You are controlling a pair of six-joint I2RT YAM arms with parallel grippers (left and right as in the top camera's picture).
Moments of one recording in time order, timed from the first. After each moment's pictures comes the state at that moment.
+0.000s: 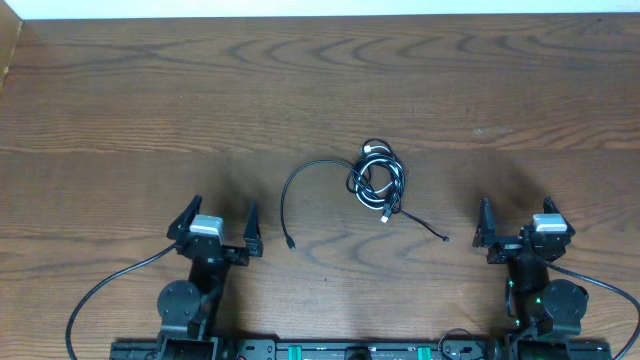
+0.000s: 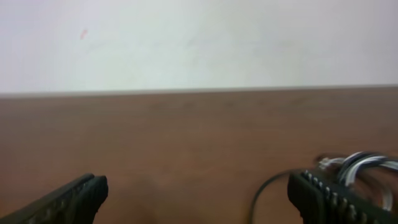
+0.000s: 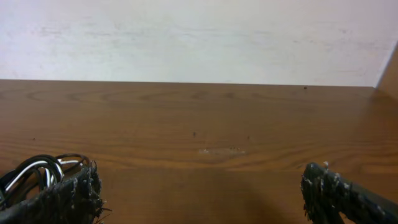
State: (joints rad) left arm -0.10 0.01 0.01 -0.02 0.09 -0.05; right arm -0.07 0.01 0.01 -0.06 -0.09 -0.01
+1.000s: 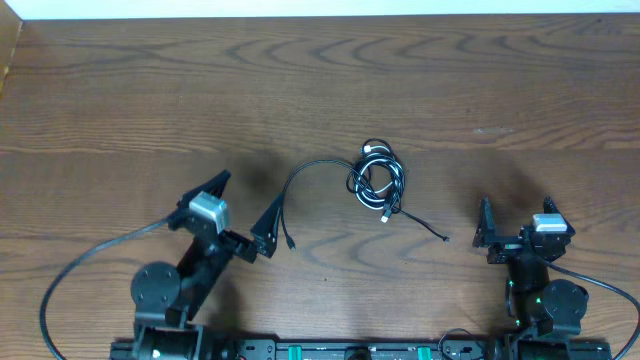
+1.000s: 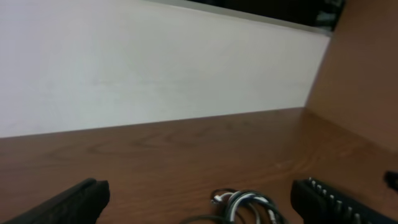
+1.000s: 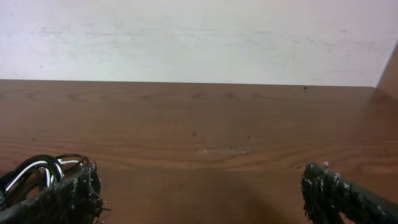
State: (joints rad) left arm -0.10 0.36 0.36 0.00 0.44 -0.18; right arm -0.07 0.01 0.01 -0.07 -0.09 -0.01
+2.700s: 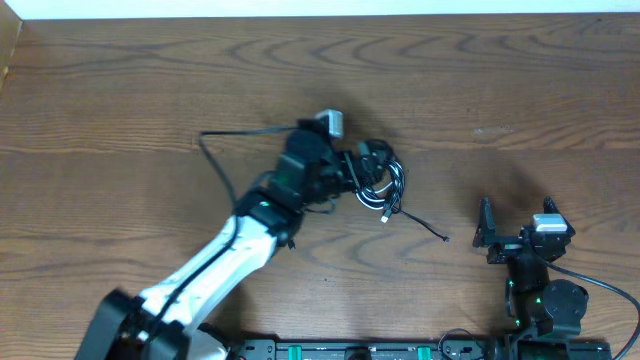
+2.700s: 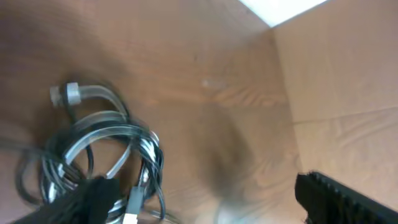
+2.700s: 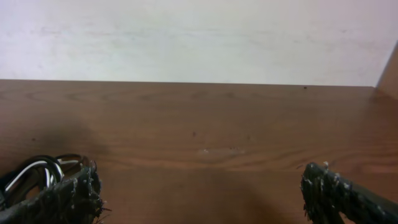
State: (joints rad) left arm -0.58 1.44 0.79 0.16 0.34 -0.92; right arm -0.07 0.01 0.01 -0.07 -0.09 -0.01
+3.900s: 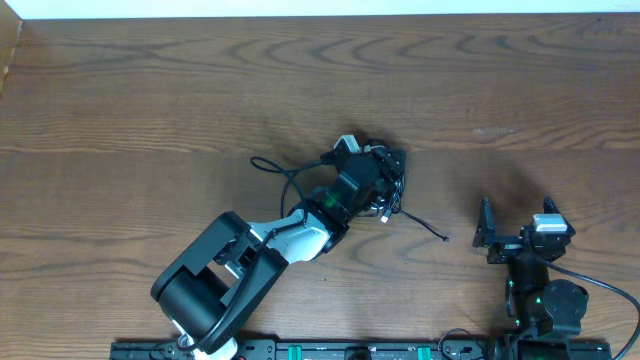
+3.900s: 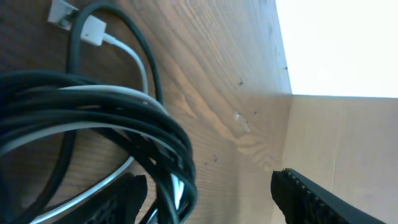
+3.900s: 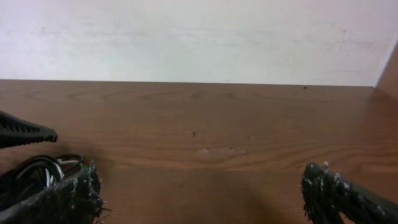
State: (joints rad) left arm -0.76 1.85 0.79 0.58 -0.02 -1.48; right arm -0.07 0.01 0.01 -0.07 -0.09 -0.01
